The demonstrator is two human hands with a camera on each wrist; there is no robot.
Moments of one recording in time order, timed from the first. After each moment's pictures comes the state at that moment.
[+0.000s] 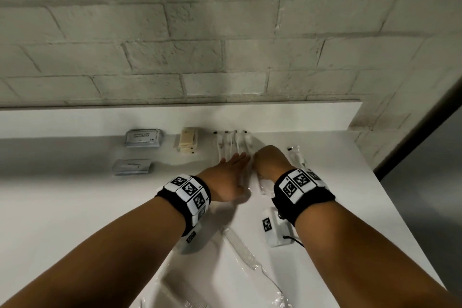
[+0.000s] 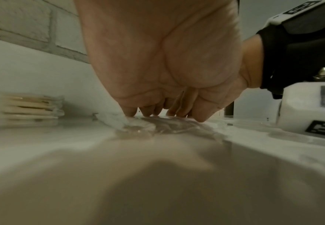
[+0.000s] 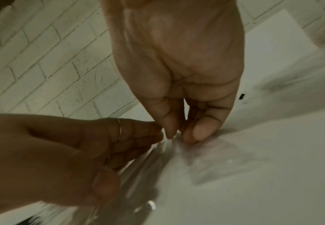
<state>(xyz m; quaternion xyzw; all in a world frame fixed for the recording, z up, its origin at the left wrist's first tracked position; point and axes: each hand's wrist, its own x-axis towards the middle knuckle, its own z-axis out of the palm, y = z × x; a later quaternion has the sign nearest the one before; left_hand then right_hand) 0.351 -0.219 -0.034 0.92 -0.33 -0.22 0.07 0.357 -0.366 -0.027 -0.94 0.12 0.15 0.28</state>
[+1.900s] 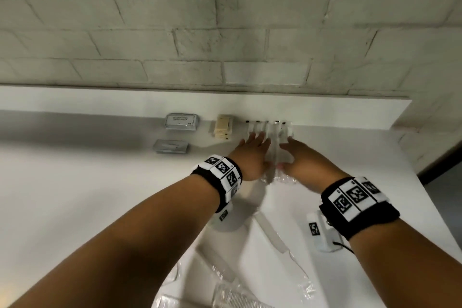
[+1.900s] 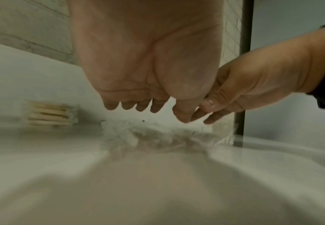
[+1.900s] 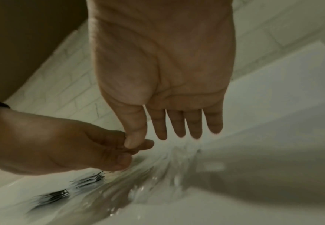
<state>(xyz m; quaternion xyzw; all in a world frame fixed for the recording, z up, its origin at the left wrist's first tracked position) 0.361 -0.207 -0.038 0.95 -0.25 -0.15 0.07 0.328 -0.369 -0.023 -0.96 -0.06 0.11 0.24</state>
